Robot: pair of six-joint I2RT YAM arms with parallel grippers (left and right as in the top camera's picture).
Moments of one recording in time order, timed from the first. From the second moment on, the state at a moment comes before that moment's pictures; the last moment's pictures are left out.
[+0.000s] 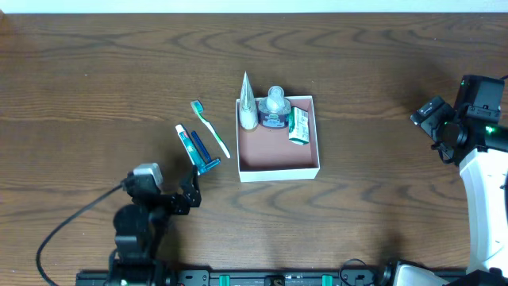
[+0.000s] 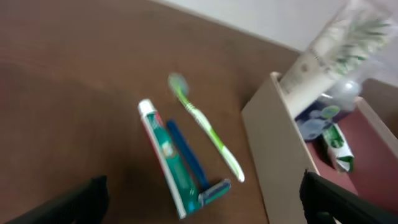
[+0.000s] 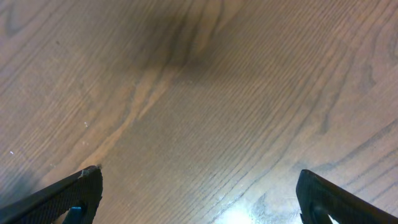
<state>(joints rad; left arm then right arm) -0.03 0.27 0.17 -0.29 0.16 -0.36 -0.24 1.36 1.12 -0.82 0.14 0.62</state>
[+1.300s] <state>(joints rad) -0.01 1.37 1.03 -0.82 0.15 -0.30 -0.24 1.36 1.12 -0.82 0.15 0.62</state>
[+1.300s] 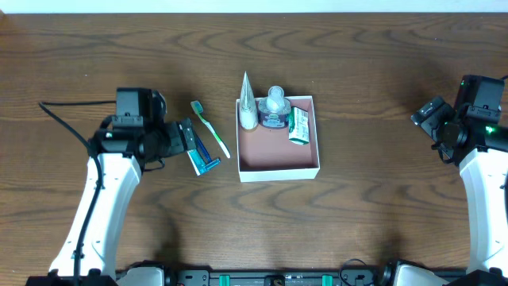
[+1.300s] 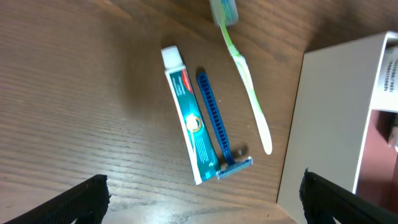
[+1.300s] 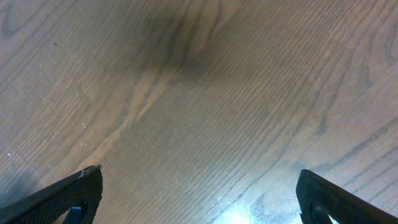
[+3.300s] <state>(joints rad) -0.01 1.82 1.05 -0.71 0.03 -0.36 -0.24 1.36 1.12 -0.82 0.15 0.62</state>
